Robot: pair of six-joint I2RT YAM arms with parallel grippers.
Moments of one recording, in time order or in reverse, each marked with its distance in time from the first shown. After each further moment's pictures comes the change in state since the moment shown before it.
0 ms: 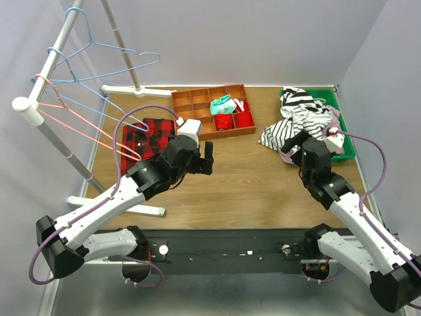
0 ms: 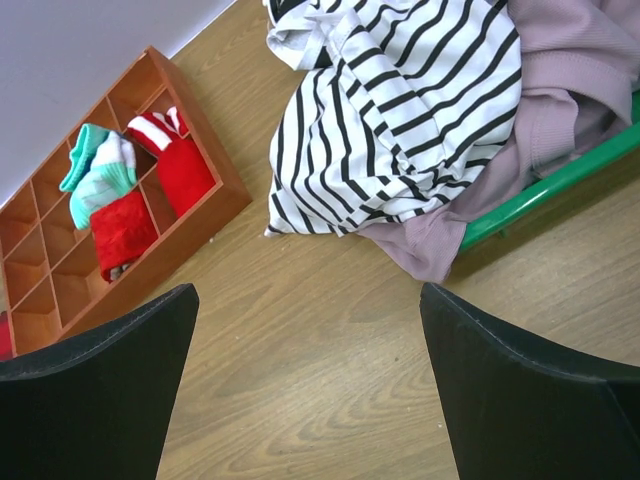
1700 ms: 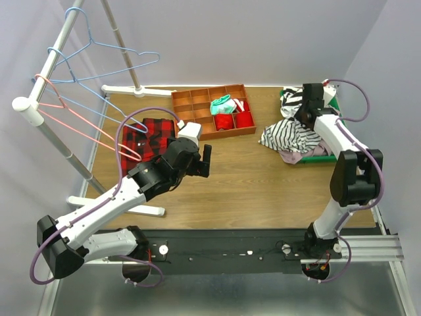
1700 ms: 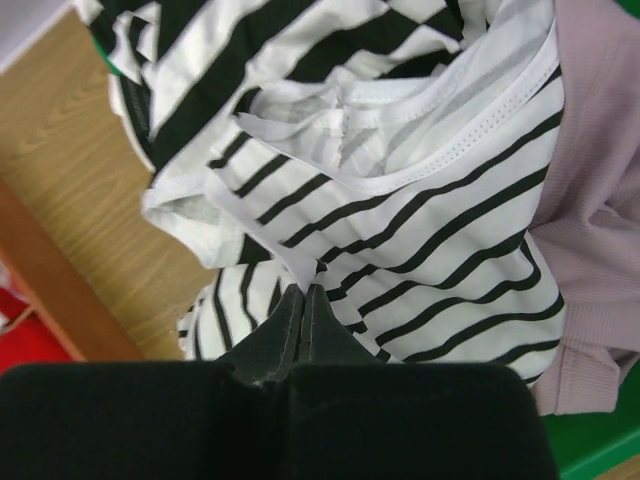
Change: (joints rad) left arm 0.003 -0.009 -0.037 -0.011 -0.032 0.048; right arm -0.348 0.937 0.698 -0.069 -0.199 -0.180
